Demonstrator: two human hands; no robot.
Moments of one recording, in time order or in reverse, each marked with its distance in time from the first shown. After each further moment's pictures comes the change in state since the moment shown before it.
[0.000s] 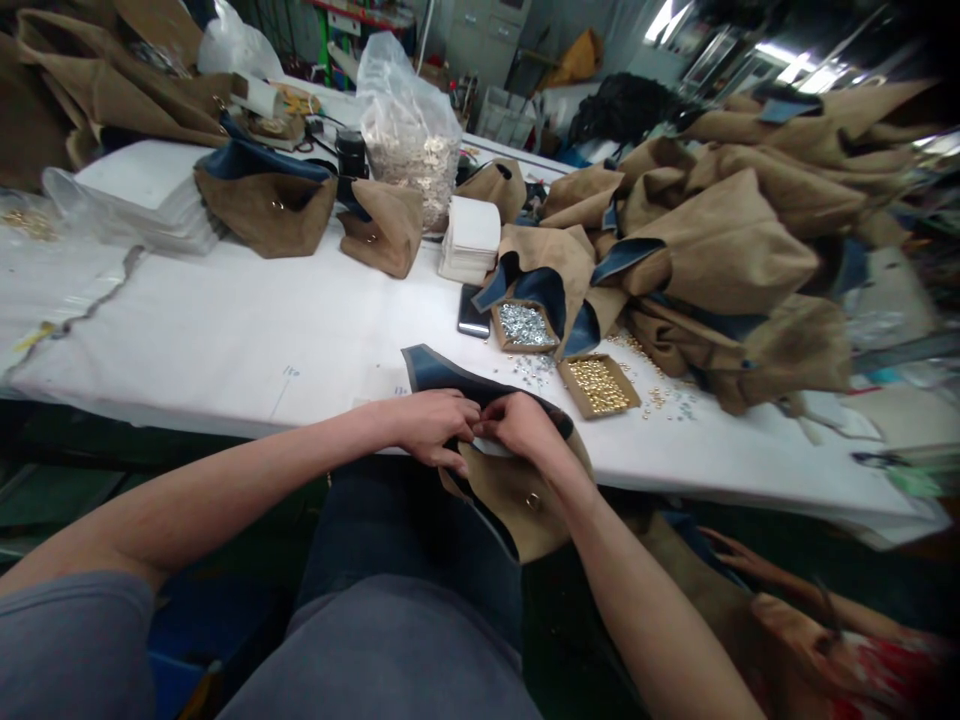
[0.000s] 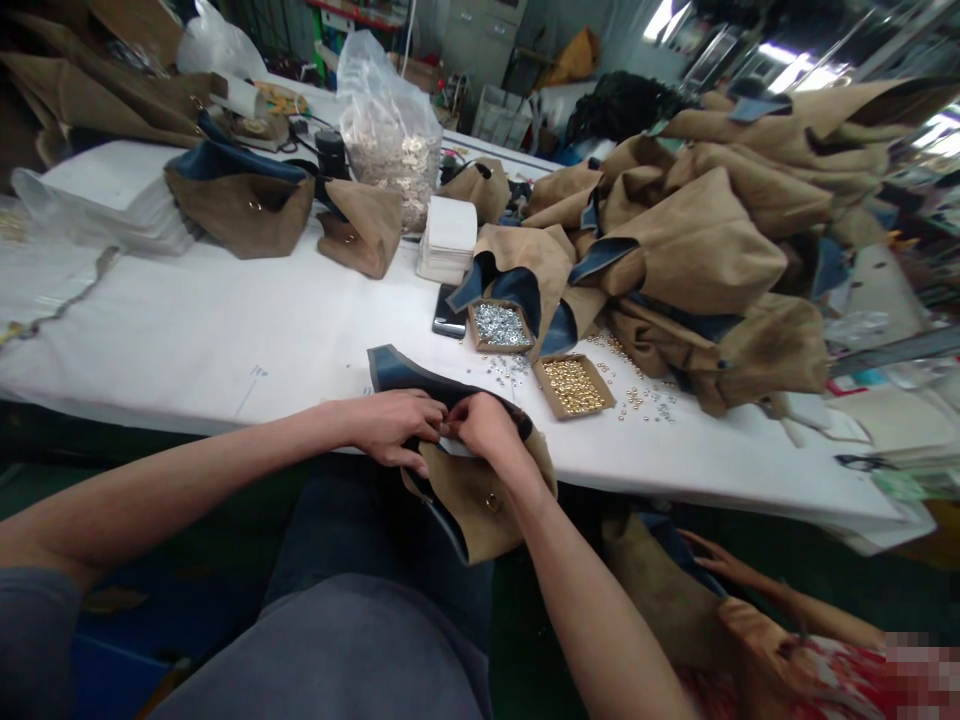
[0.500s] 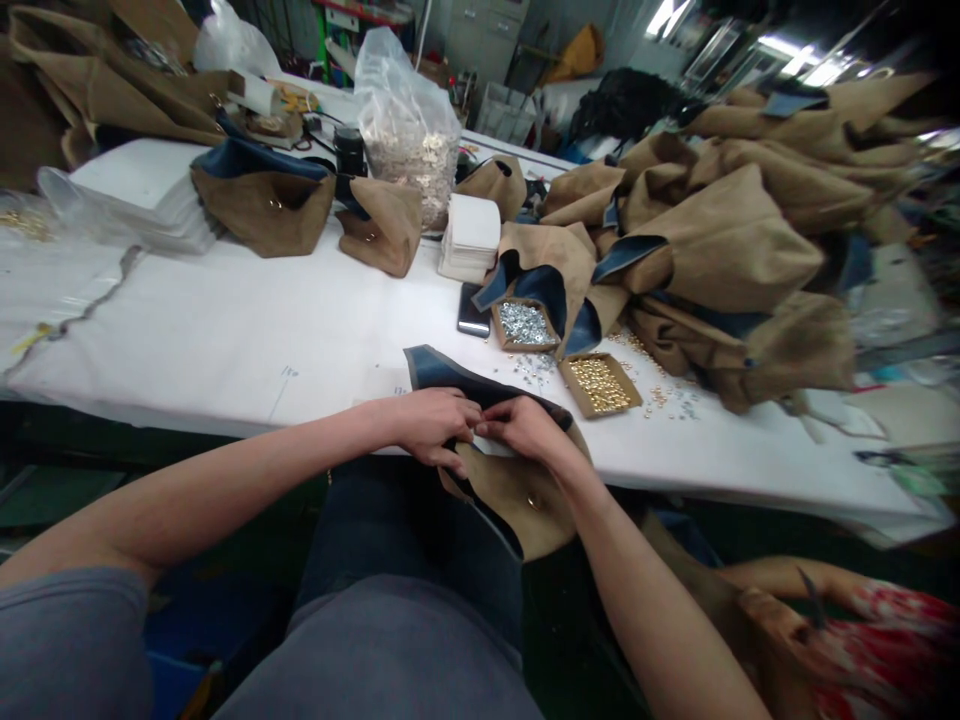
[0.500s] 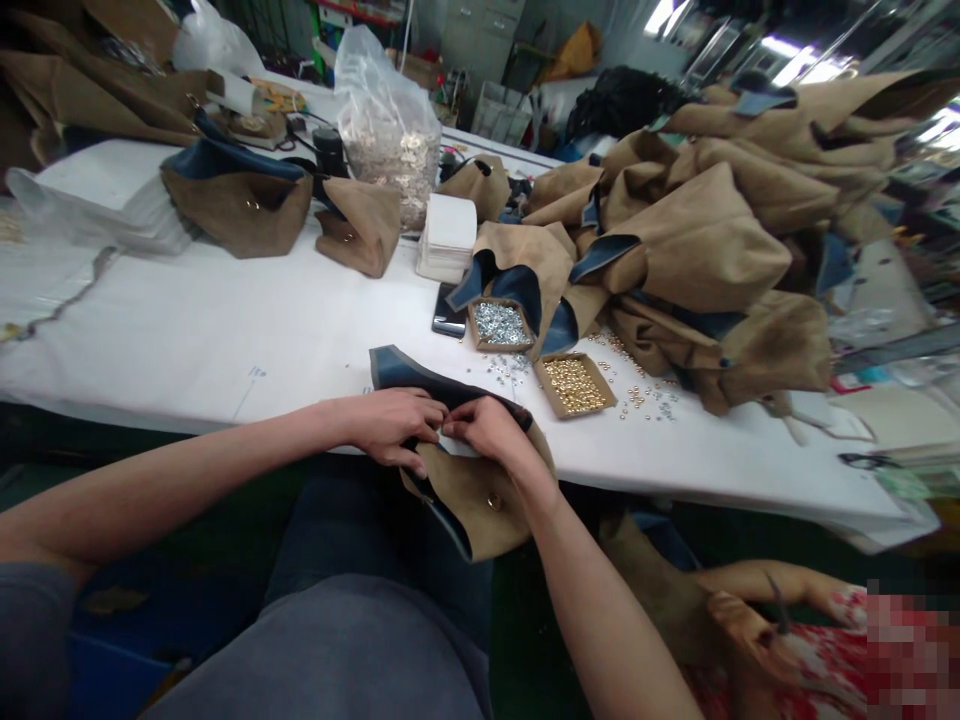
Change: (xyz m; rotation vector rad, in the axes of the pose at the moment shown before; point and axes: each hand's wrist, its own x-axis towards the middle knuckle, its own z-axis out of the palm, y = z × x) left_hand 0.002 -0.002 -0.004 0.026 -0.050 0.008; right_hand 0.005 0.026 0.002 0.226 -0.090 -0.163
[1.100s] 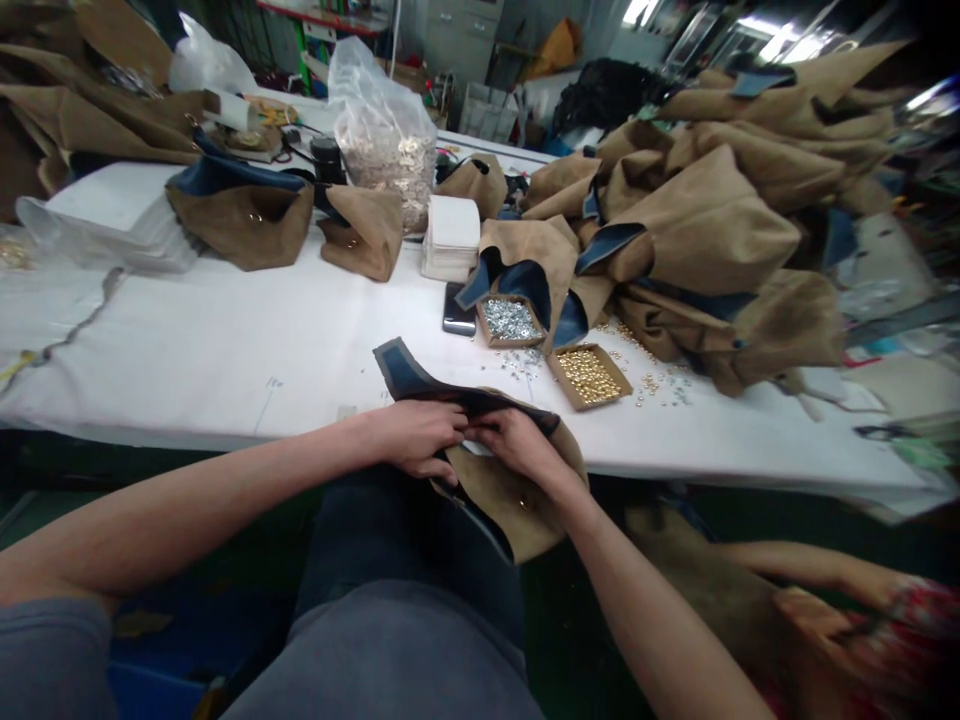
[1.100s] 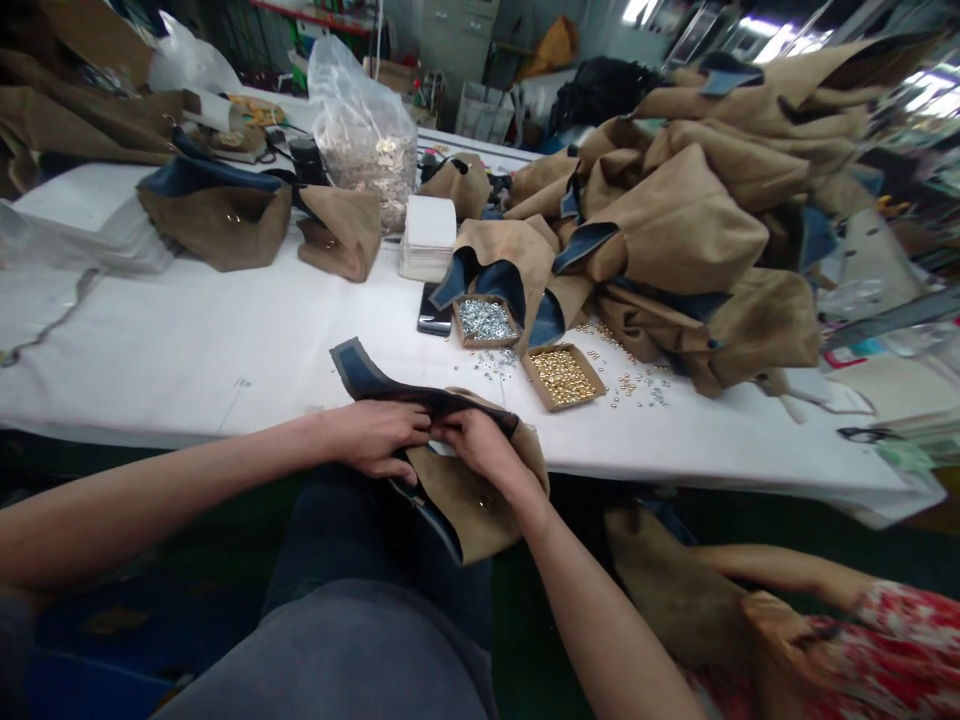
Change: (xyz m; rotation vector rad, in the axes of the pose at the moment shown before) left_hand 0.007 0.013 0.007 0.079 -0.010 -0.064; right_hand -0.020 0.017 0.014 0.059 0.069 -0.283
